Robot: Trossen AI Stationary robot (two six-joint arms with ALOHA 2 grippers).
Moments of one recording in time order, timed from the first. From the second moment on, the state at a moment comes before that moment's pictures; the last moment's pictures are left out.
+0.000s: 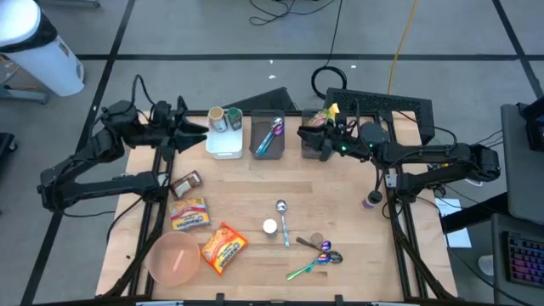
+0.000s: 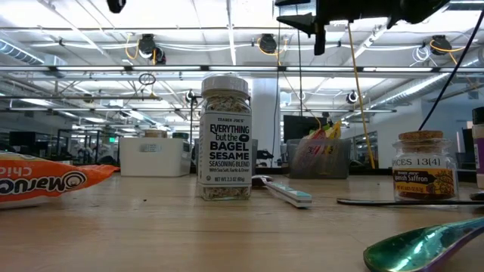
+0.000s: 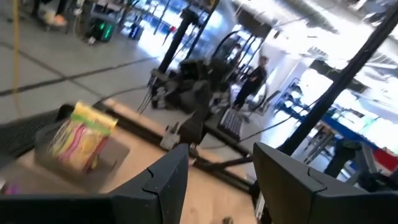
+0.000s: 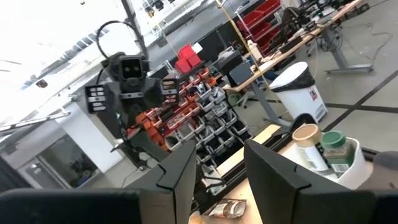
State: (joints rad) left arm 0.47 0.67 0.94 -0.25 0.44 -0.50; right arm -0.20 1.14 0.74 0.56 0.08 0.62
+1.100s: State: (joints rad) left arm 0.24 0.74 0.94 -0.45 0.12 -0.48; right arm 0.04 1.15 1.02 0.25 -0.16 0.52
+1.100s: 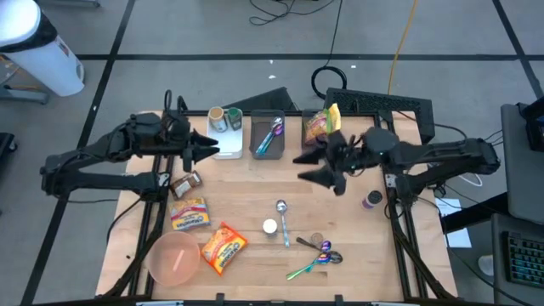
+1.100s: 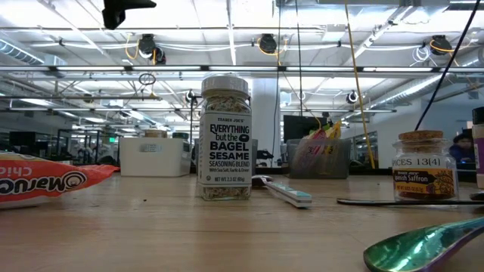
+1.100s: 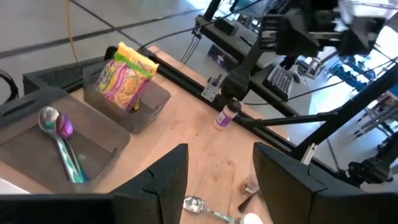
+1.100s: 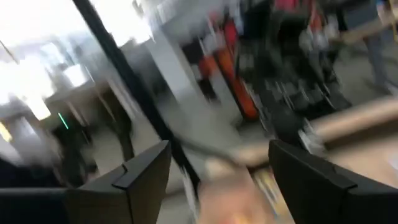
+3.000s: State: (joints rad) left arm -0.24 1.07 0.94 0.16 -0.37 -0.69; right arm 0.48 1.74 1.24 -0.80 0.00 0.04
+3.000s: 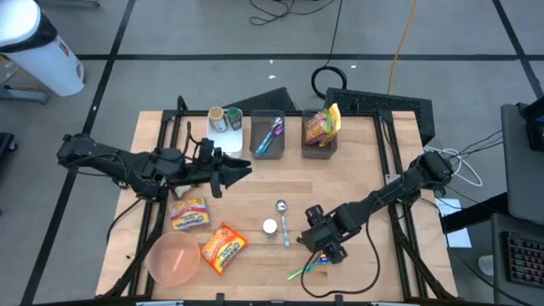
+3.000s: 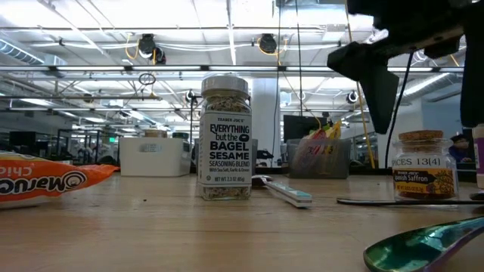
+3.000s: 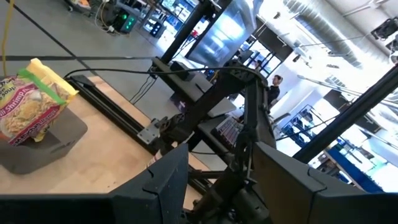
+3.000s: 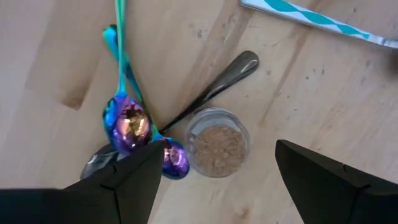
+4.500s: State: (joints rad) left arm -0.24 1.07 0.94 0.15 -0.37 -0.74; right arm 0.46 1.74 1.11 -0.60 0.00 0.11
